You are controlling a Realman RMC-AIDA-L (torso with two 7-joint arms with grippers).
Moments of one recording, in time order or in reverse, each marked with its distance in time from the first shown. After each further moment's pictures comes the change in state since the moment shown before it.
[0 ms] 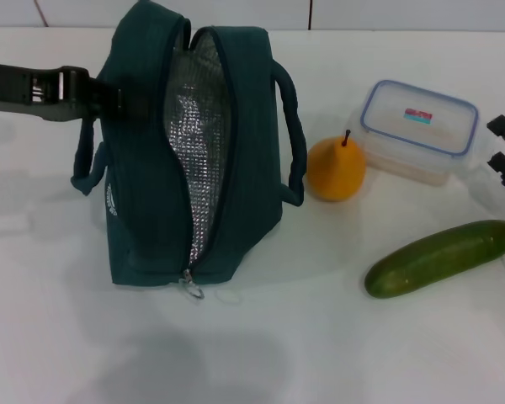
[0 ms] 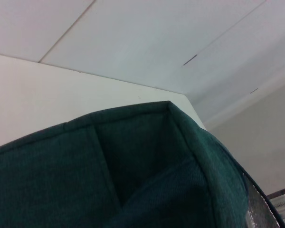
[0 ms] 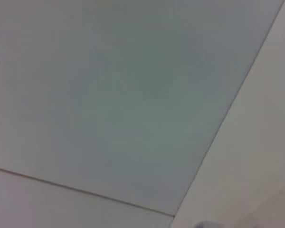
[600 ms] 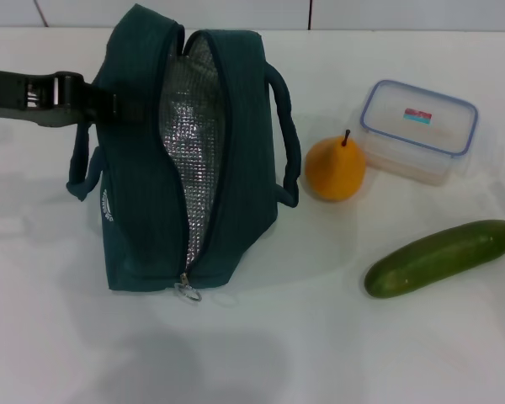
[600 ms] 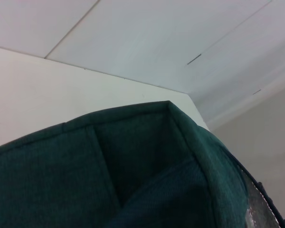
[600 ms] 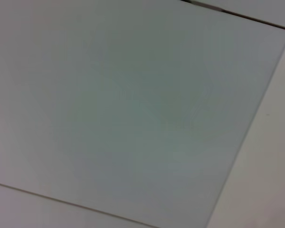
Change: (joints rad) left arm 0.013 0.002 0.000 0.002 0.000 0.003 -0.008; right arm -0.182 -0.011 0.016 -0.044 0.015 -0.221 0.006
